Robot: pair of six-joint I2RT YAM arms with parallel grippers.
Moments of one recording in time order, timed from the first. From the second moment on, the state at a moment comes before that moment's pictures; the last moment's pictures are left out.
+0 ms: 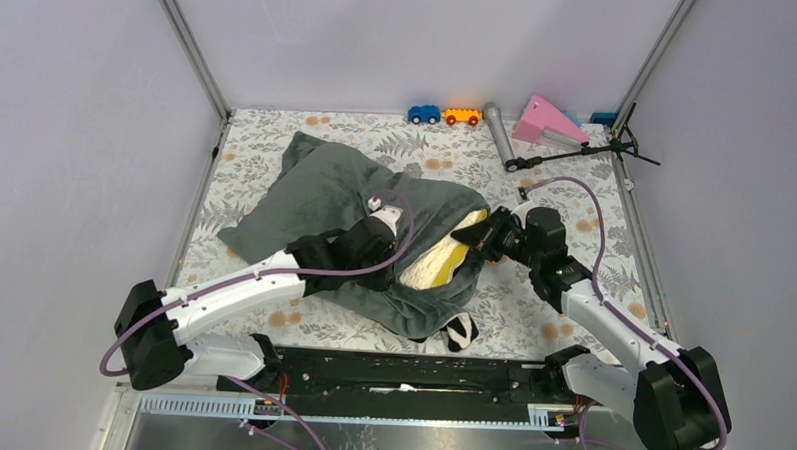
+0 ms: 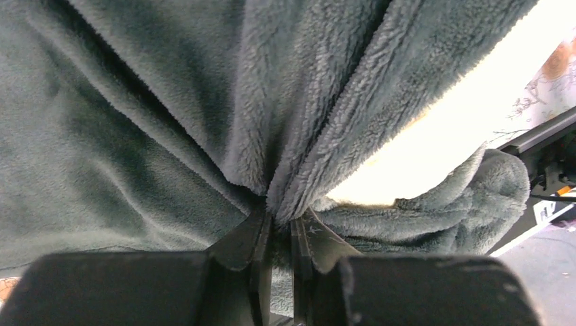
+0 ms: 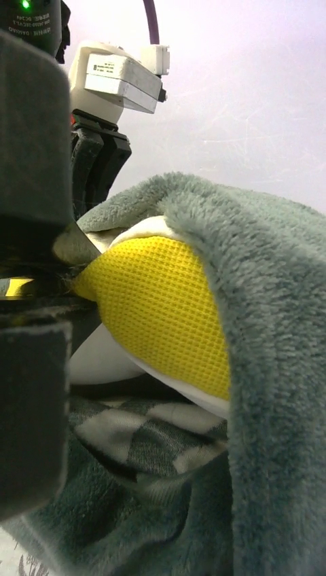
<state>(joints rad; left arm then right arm) -0.97 1.25 0.97 -0.63 -0.14 -0.59 0.39 1.07 0.52 0.19 -0.41 1.07</state>
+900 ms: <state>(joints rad) -0.85 0.93 0.74 -0.47 -0.19 -0.70 0.38 0.90 0.65 -0.01 -0.16 0.89</state>
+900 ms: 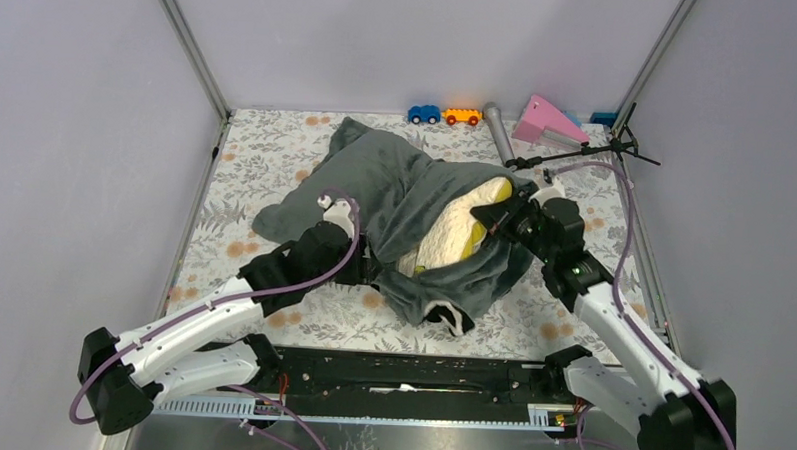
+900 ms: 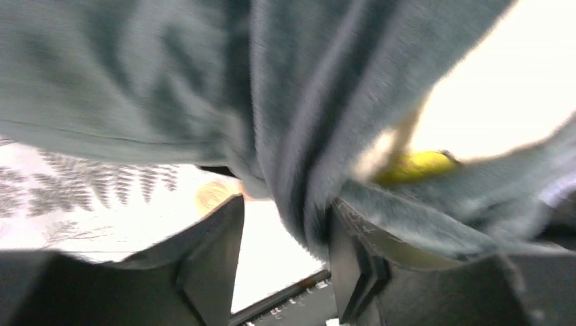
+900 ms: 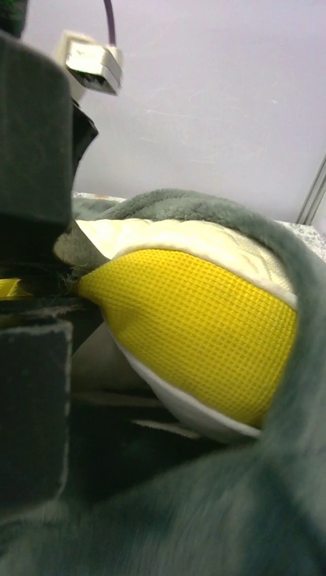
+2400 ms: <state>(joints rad) -1.12 1.11 0.34 0.36 -0.06 -1.19 0.37 1.16 0.70 0.19 -0.30 0.95</state>
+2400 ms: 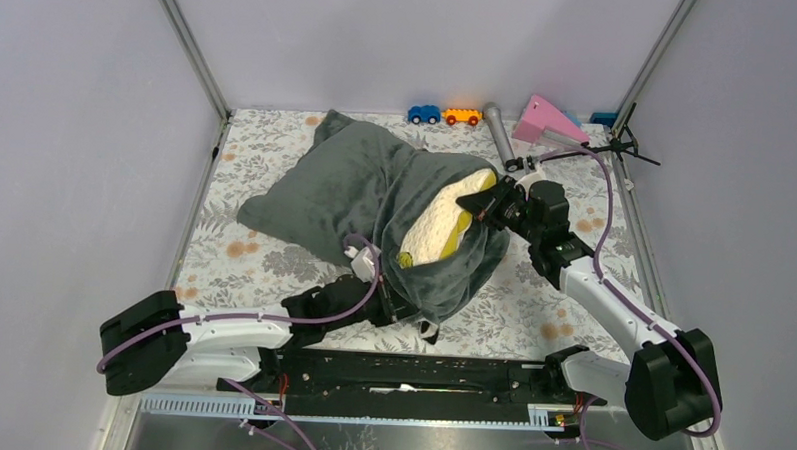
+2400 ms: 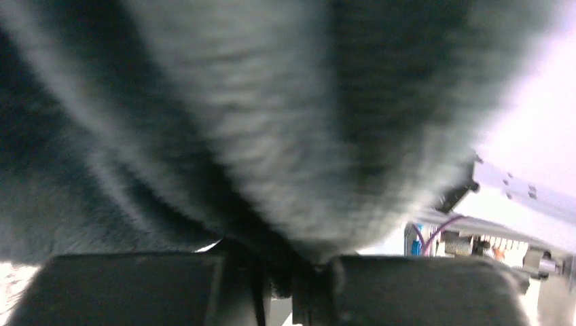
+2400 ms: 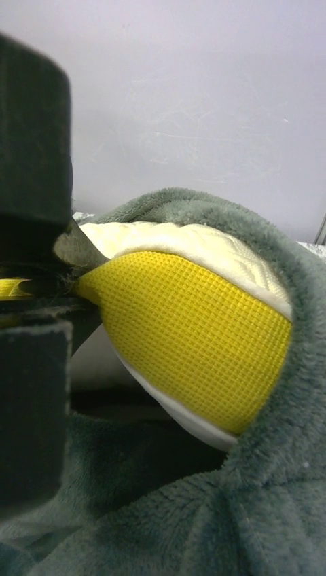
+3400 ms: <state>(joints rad) -0.69 0.97 0.27 0.13 -0.15 -1.04 0.15 1.08 0.93 -0.32 -0.33 0.97</state>
